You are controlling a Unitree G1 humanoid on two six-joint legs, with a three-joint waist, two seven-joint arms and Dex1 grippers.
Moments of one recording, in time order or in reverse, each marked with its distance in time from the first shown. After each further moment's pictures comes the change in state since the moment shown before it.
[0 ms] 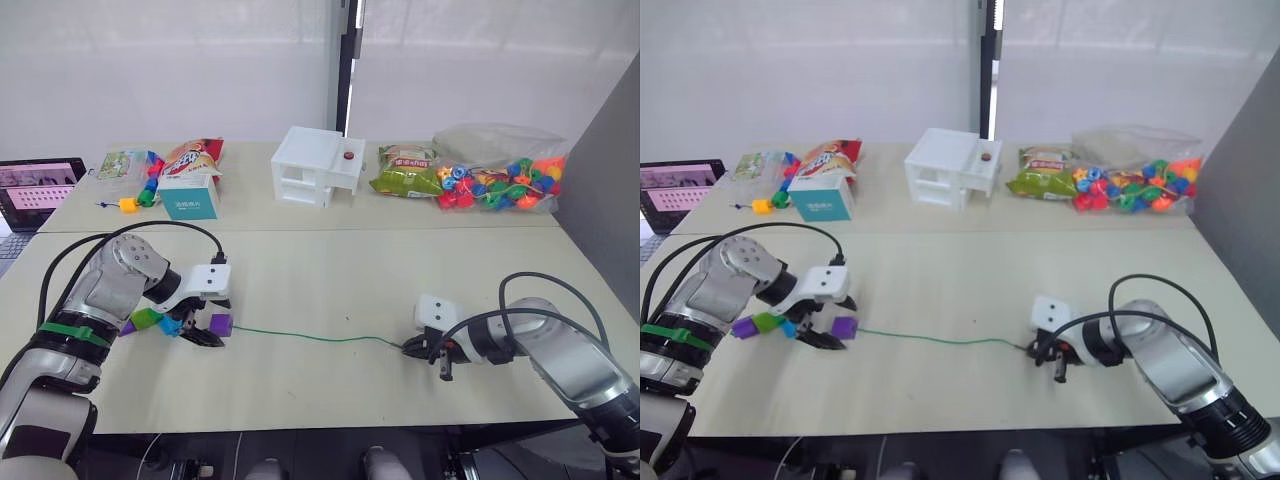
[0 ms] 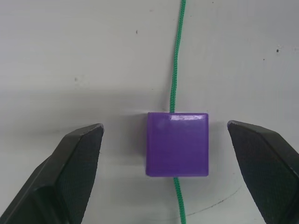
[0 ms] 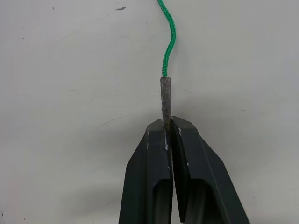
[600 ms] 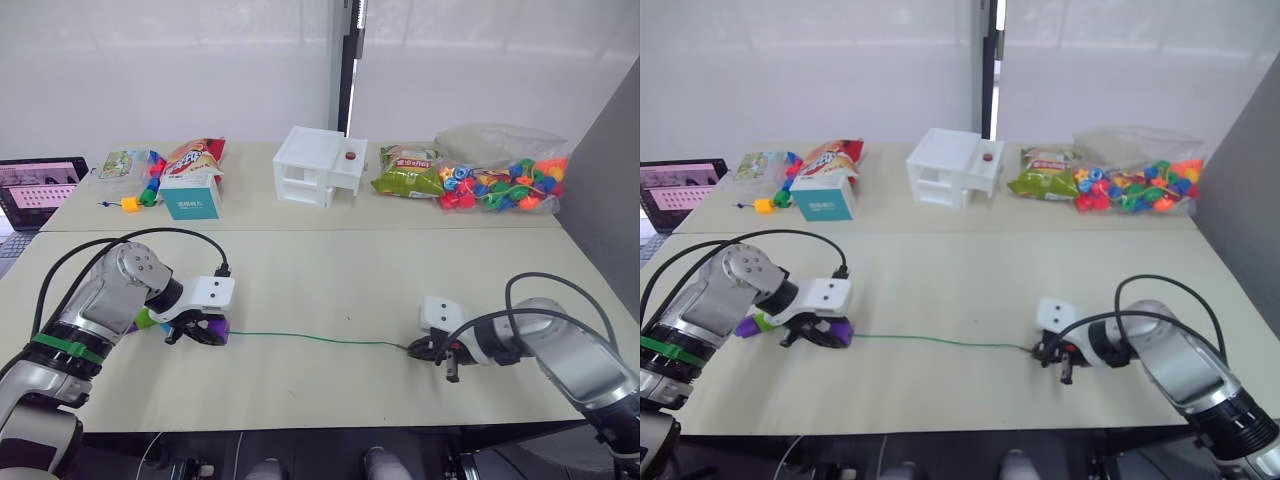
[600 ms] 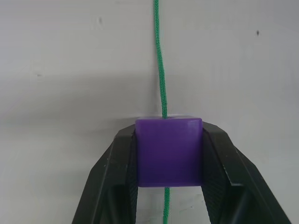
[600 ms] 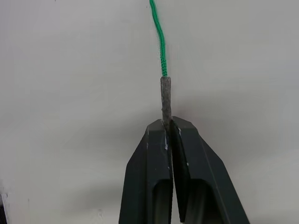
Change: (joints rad) left arm 0.054 0.098 -0.026 -0.114 0.043 0.005 0.009; right arm 0.033 -0.067 -0.042 0.037 0.003 -0.033 0.028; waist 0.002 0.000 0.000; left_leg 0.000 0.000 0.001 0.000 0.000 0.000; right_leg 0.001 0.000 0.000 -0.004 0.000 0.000
